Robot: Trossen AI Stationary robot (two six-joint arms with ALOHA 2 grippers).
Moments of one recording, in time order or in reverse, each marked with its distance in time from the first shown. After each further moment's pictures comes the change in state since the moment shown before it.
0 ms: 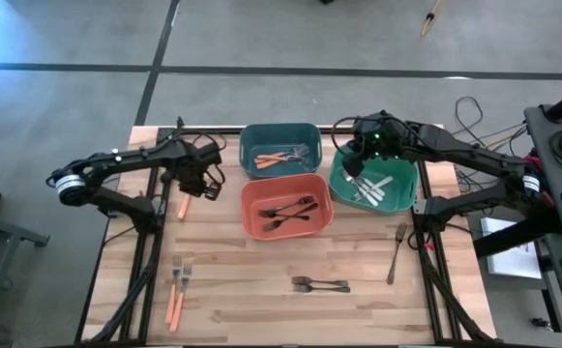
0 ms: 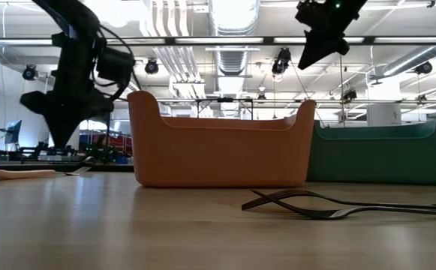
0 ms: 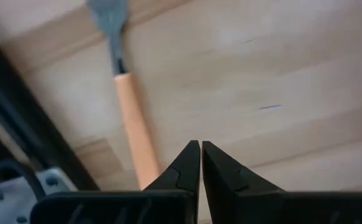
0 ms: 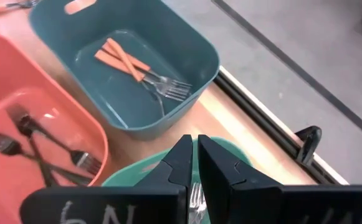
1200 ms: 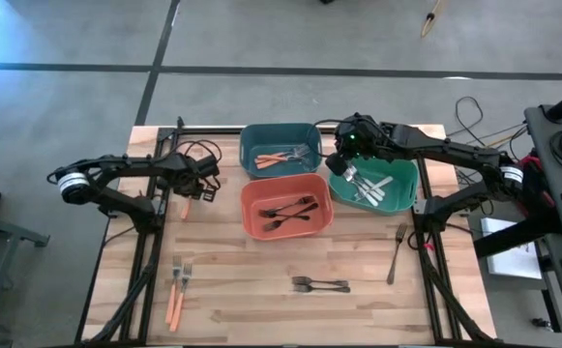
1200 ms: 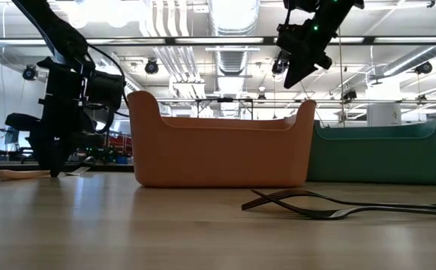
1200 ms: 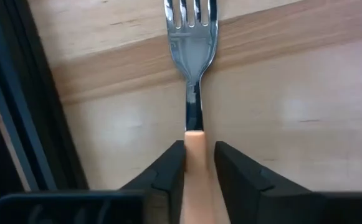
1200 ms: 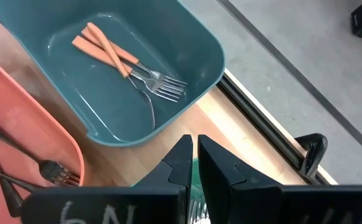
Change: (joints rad) left arm 0.011 0.054 -0.232 0.273 -0.259 -0.133; right arm -0.009 0.164 0.003 0.093 0.047 -0.039
